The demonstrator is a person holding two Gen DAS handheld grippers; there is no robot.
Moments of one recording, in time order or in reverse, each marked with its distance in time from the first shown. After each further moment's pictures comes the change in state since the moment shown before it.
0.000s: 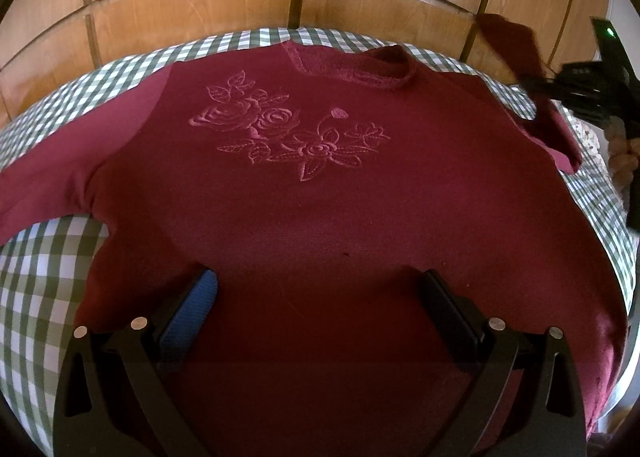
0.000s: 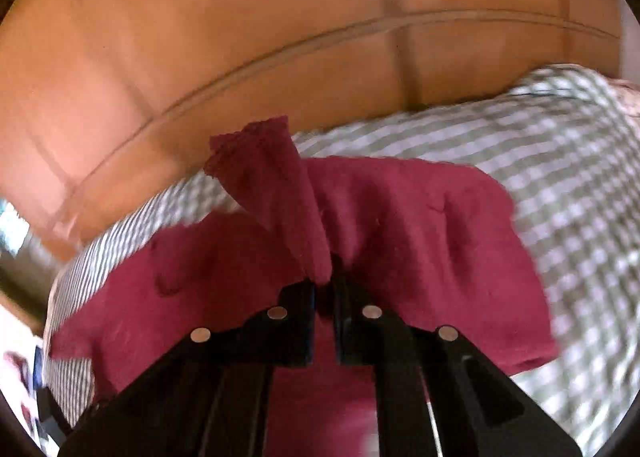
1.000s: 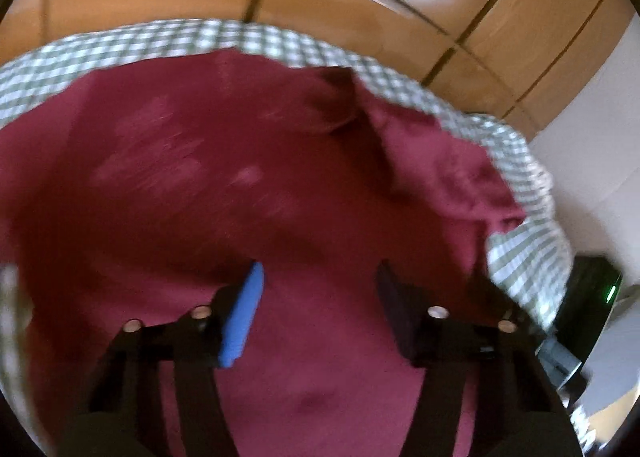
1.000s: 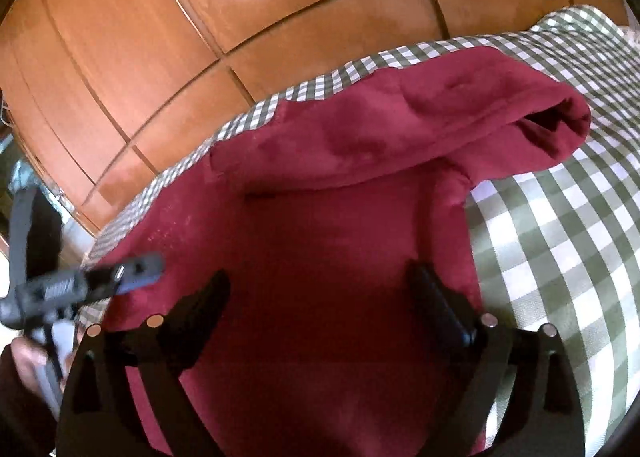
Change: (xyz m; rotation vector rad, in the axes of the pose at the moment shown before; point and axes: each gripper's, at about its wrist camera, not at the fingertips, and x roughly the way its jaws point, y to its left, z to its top) left arm 0.019 -0.028 0.082 -0.145 0.103 -0.278; right arm -0.026 -0.005 -0.132 0.047 -0.070 0.163
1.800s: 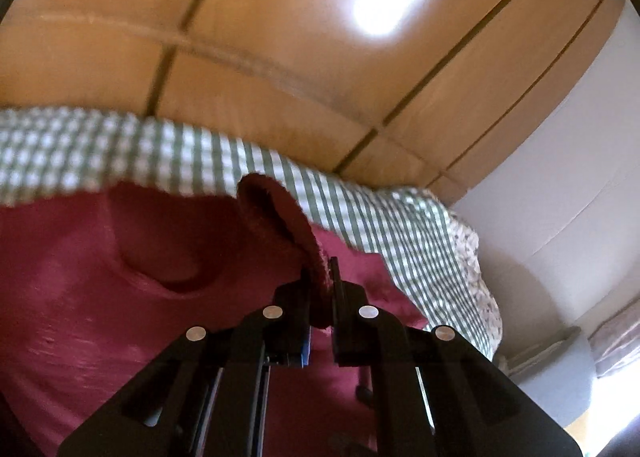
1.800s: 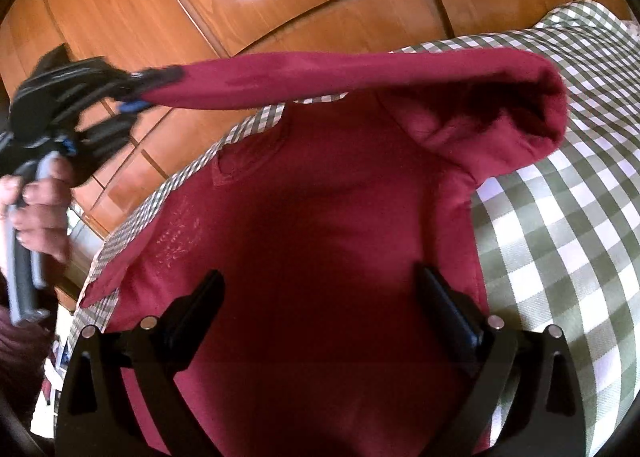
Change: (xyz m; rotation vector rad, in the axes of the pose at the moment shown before) left arm -0.019 -0.054 0.105 -0.005 -0.174 -0.226; right arm 0.001 -0.001 -0.001 0.002 -0.005 0.024
